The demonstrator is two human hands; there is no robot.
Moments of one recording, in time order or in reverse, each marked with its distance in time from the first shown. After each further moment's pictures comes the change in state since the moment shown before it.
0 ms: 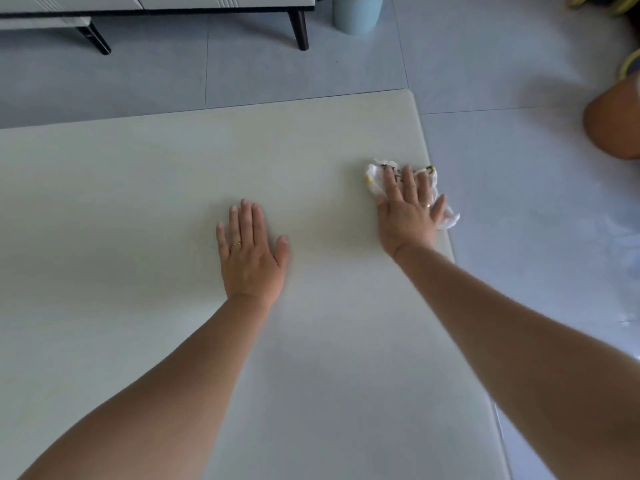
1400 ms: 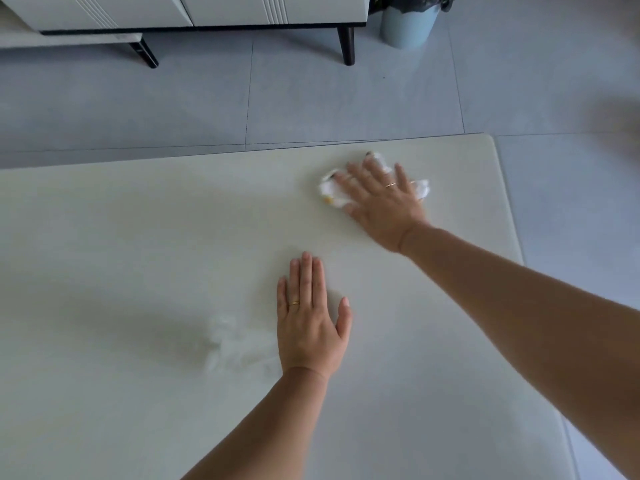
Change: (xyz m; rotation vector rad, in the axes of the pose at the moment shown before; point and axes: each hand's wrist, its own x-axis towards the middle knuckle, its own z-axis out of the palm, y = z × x) left_hand 0.009 -0.007 0.002 -0.137 0.034 0.024; right_hand 0.109 -0.121 0.021 -0.259 -0.078 -0.626
